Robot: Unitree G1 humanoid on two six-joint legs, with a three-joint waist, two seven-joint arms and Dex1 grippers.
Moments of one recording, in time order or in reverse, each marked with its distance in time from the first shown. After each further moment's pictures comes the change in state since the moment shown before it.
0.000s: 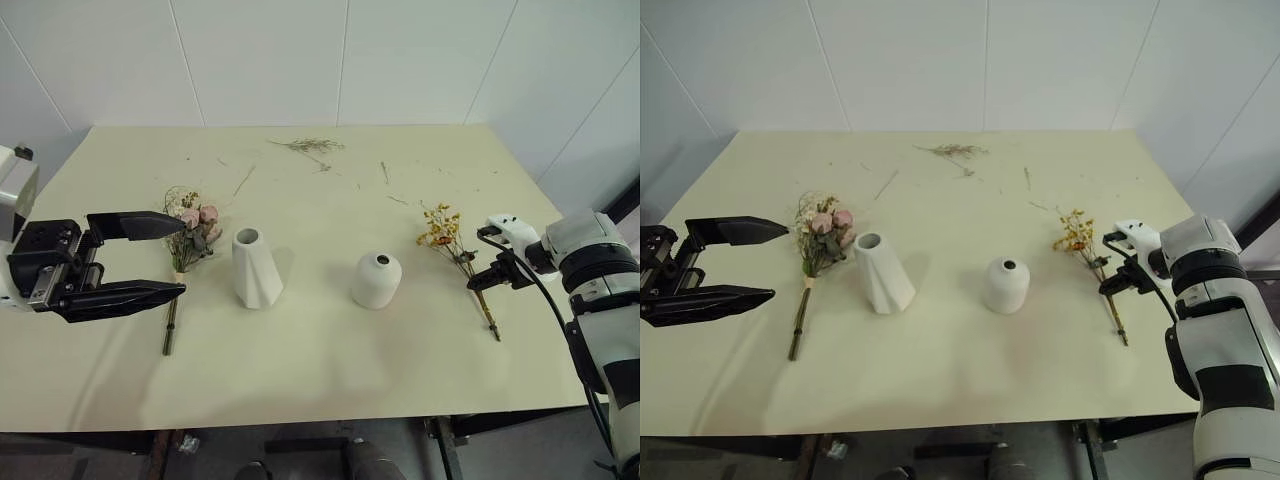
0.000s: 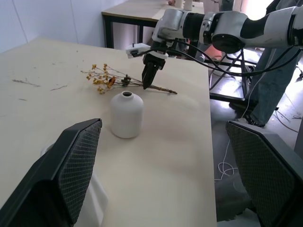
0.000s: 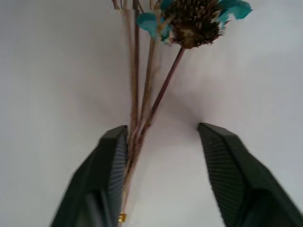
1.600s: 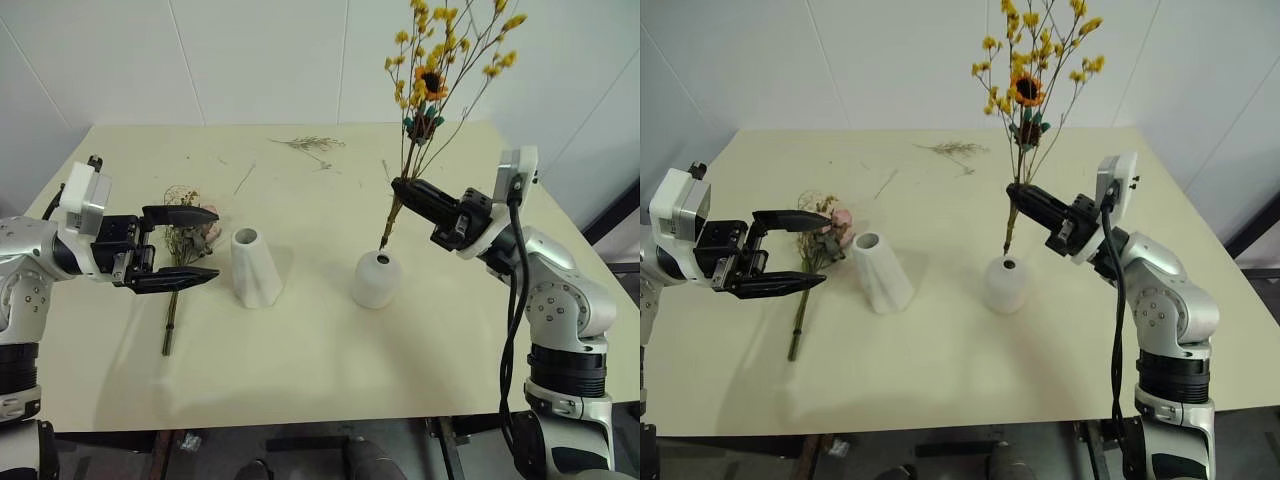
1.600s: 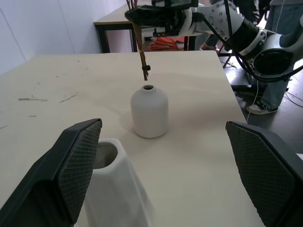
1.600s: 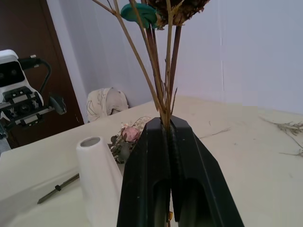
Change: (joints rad) left arm -0.258 -0.184 -0.377 0.360 0.315 -0.459 -0.167; right arm 0.589 0.328 -0.593 -1.213 0.855 -0.323 -0.318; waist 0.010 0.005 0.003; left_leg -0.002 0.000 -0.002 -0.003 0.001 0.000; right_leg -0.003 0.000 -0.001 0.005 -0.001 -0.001
